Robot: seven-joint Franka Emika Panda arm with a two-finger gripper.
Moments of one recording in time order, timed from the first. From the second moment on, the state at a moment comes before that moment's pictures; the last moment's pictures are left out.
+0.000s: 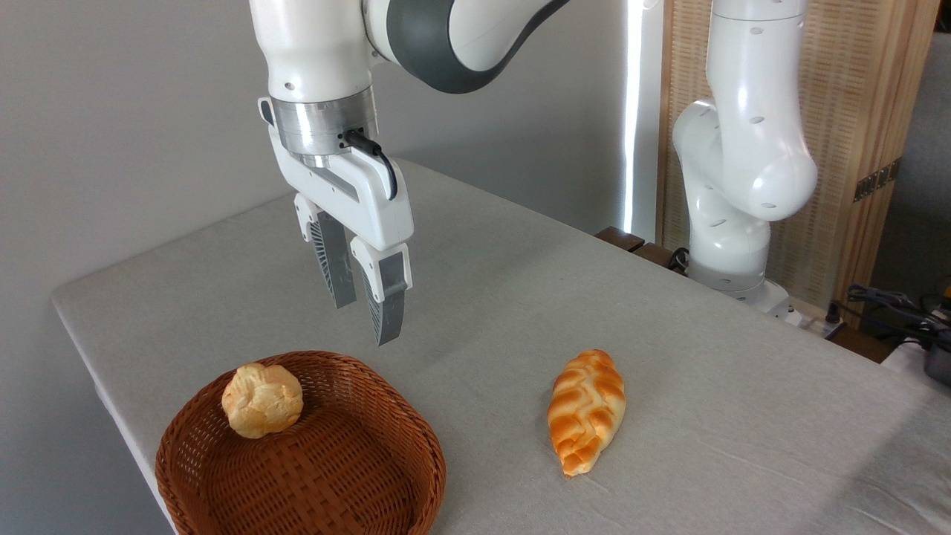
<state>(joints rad) -0.46 -0.02 0.35 -1.85 -0.03 1.88 0.70</state>
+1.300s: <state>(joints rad) -0.46 -0.05 0.37 -1.85 -0.03 1.88 0.70</state>
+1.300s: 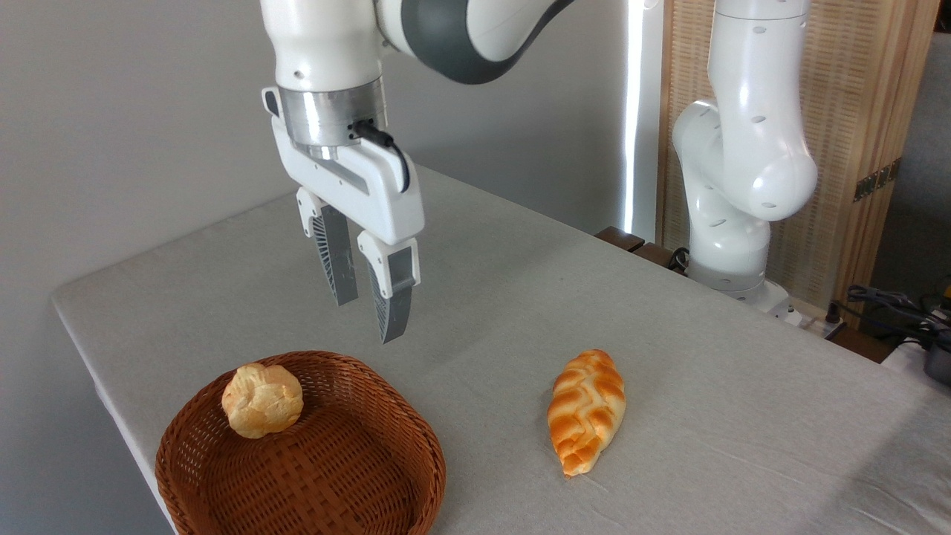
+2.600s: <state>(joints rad) -0.46 -0.22 0.62 -2.18 0.13 1.86 0.76</state>
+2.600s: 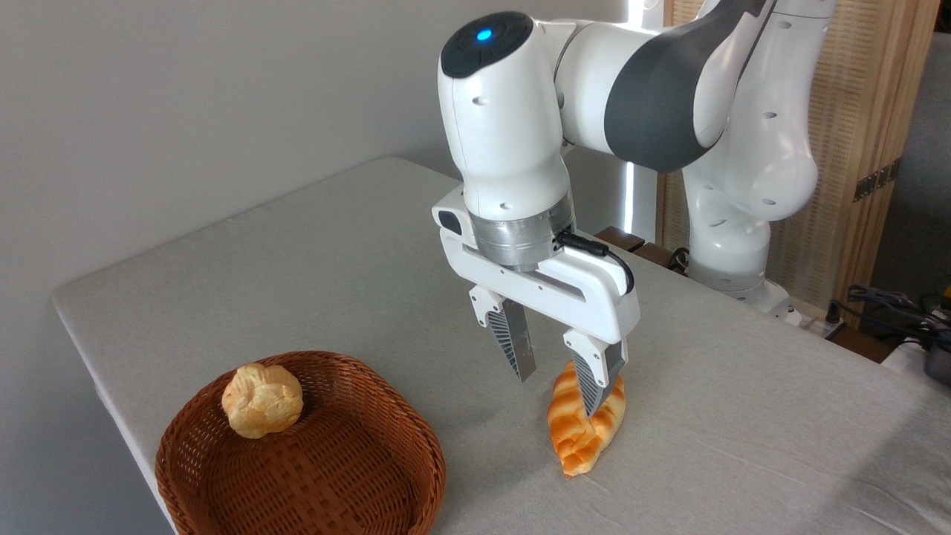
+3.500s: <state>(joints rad) -0.46 -0.13 0.62 -2.21 0.13 1.89 0.80</state>
